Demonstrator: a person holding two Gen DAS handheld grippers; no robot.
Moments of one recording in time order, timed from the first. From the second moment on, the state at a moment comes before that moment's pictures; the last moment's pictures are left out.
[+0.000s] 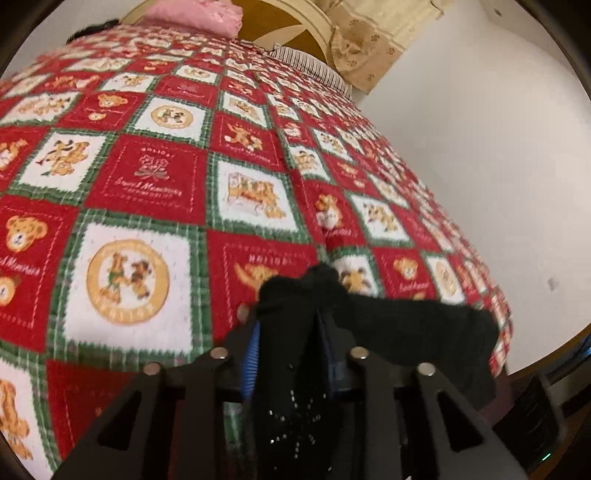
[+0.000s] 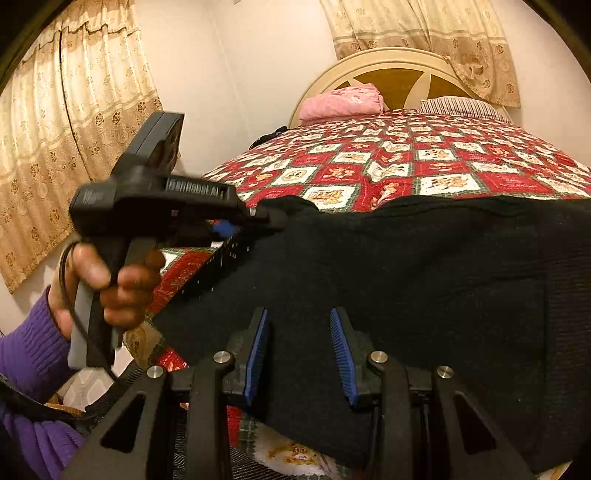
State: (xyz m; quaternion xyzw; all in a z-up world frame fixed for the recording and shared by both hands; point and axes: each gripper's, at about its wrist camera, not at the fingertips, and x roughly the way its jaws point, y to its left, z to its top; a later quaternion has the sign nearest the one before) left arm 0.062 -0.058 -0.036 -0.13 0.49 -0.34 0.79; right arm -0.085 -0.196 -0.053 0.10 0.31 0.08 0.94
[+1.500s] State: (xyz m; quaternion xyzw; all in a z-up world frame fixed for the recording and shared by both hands) left arm -0.007 -0.084 -0.027 0.14 0.35 -0.17 0.91; right arm -0.166 -0.290 -0.027 0.11 0.26 -0.09 0.95
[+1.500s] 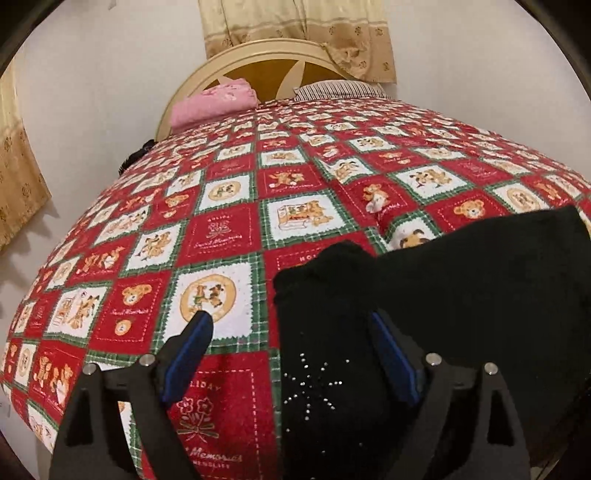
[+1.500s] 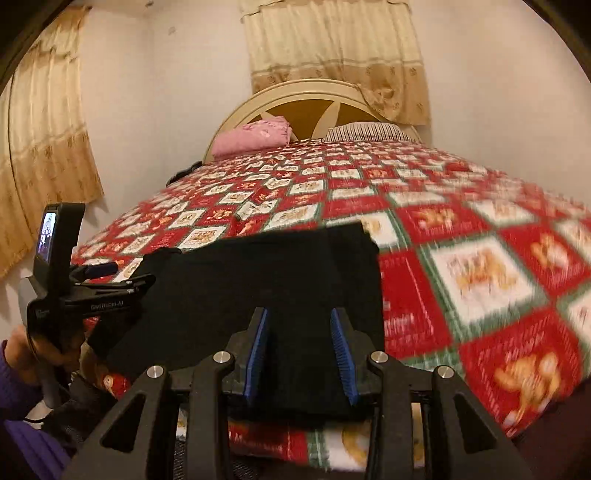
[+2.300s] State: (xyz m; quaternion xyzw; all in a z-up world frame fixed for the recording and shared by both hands) left arm -0.023 -0.066 -0.028 0.09 0.40 -0.19 0.89; right arm -0.154 -0.262 -0.021 0.04 0.29 -0.10 0.95
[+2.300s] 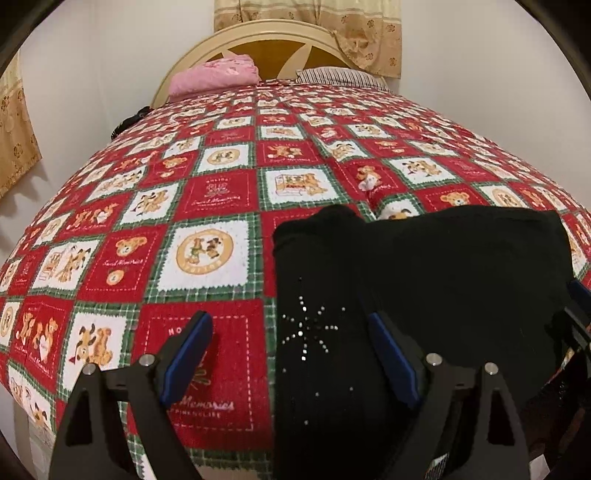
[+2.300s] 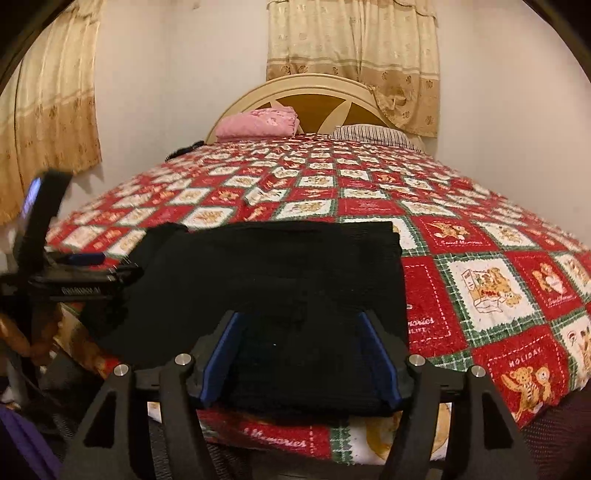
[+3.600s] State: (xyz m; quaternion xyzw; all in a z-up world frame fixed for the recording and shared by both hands) left arm -0.015 -0.044 -0.038 0.01 0.44 -0.21 0.88; right arm -0.194 -0.326 -0.040 0.26 0.28 -0.08 0.92
